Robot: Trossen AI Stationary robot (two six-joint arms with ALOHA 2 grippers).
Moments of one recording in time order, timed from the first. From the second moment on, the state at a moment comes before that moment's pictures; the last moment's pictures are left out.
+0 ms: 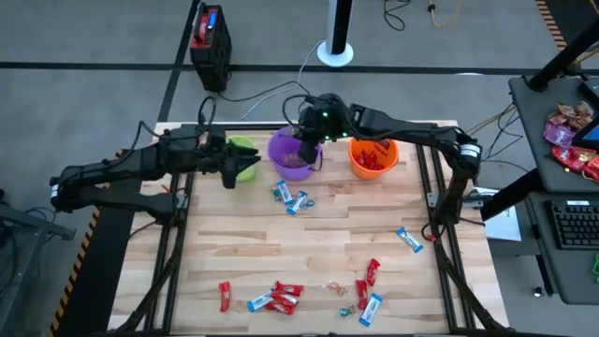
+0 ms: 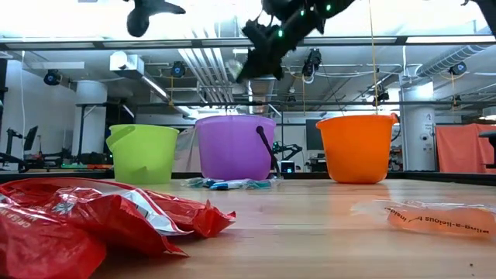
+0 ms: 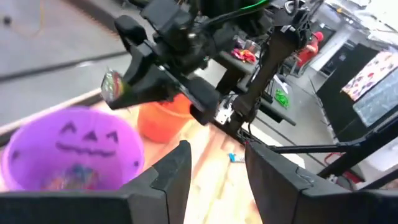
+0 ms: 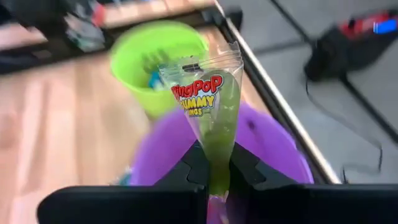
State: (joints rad) left arm 0.19 0.88 0.93 -0.27 -0.06 -0.52; right arm -0.39 1.80 1.62 -0.42 -0.09 -0.04
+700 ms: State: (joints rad) left arm 0.18 0.86 0.93 -0.73 -0.19 -0.88; right arm -0.44 1.98 1.62 -0.41 -0.11 -0.06
